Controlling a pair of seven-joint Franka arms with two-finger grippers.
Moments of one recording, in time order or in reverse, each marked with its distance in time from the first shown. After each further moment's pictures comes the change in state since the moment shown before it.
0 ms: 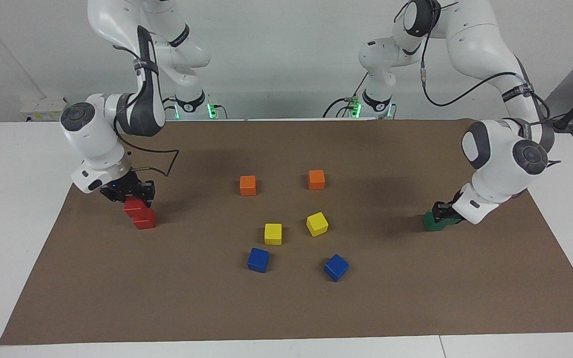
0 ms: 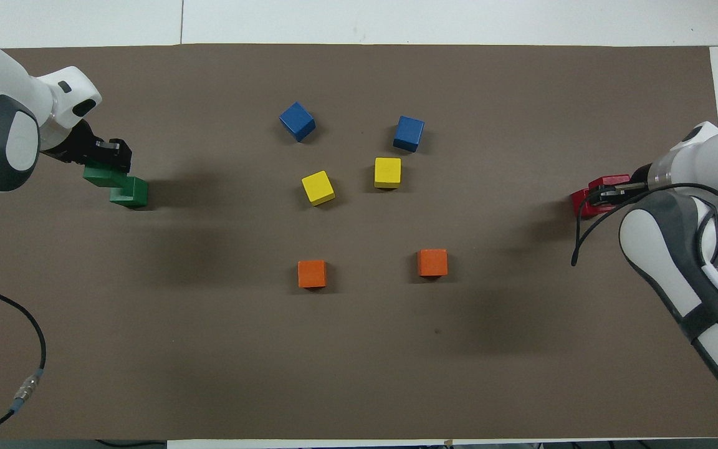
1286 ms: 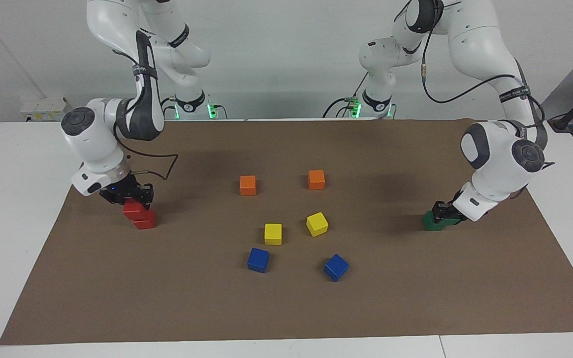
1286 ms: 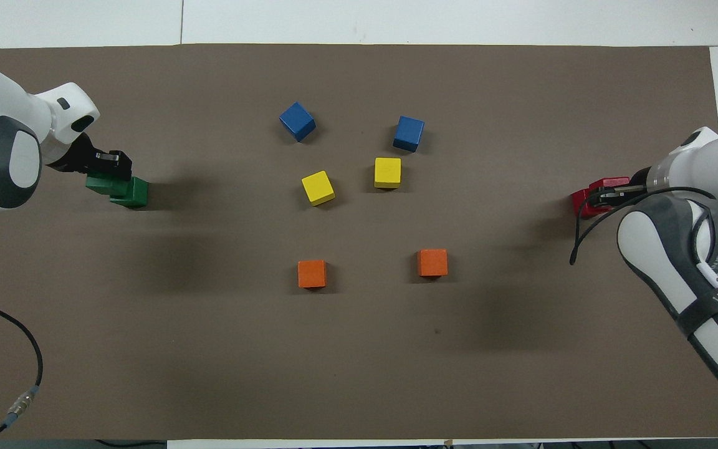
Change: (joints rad) left arm 0.025 -0.029 -0.003 -0.101 -0.029 0.093 0.025; right arm -0.014 0.020 -0.001 -0.020 0.000 0.052 0.000
